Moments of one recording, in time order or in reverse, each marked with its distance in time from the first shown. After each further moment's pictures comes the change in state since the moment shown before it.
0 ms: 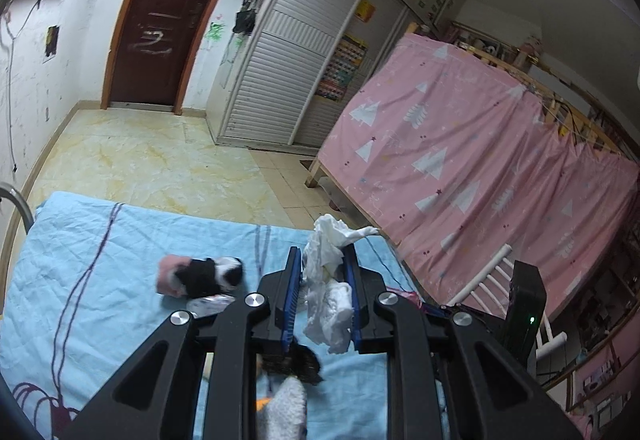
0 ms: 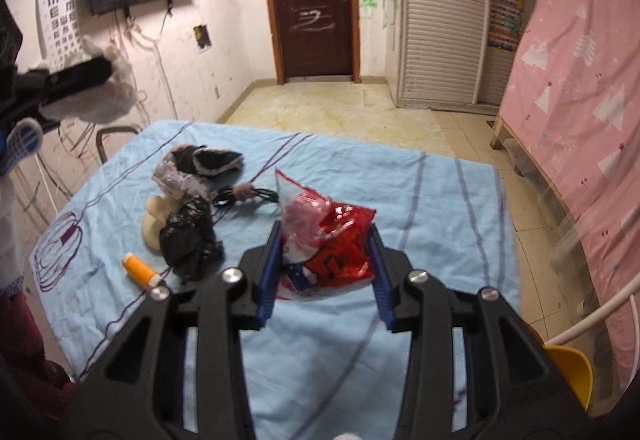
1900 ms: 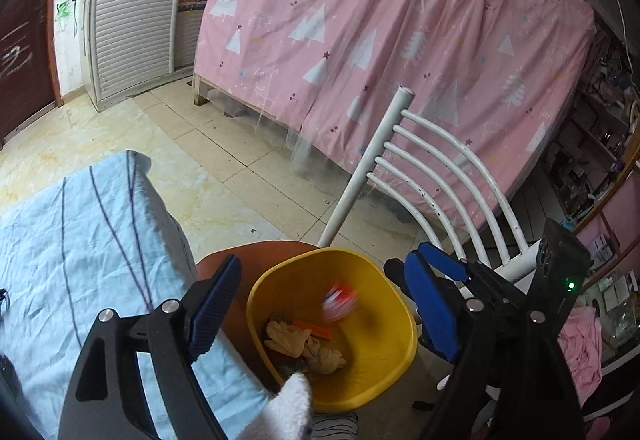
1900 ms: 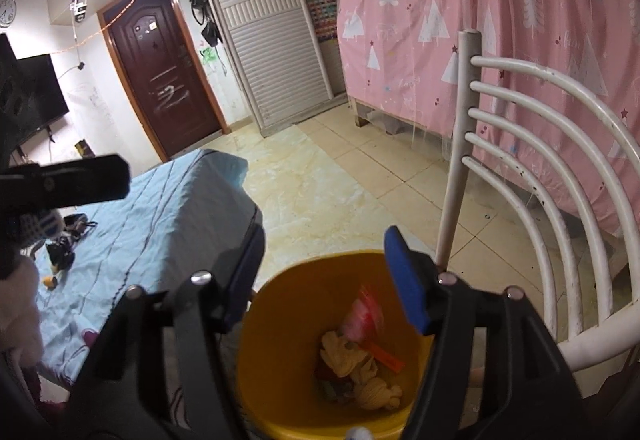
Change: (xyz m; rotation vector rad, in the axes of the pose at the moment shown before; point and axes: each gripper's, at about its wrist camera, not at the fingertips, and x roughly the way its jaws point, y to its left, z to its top) left arm 0.195 -0.310 -0.111 0.344 0.394 -0.192; right arm -0.141 -0.243 -0.151 0.465 -0.149 -0.296
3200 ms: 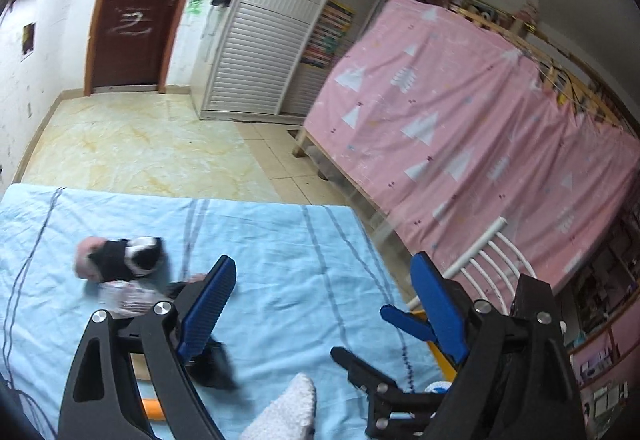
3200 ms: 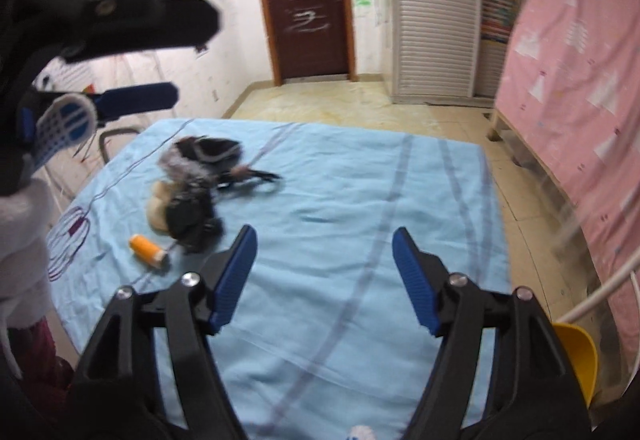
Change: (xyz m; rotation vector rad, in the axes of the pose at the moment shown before) left arm -0.197 0.224 -0.046 -0.333 -0.279 0.174; right arm 0.054 0.306 -0.011 -0.458 0.168 0.310
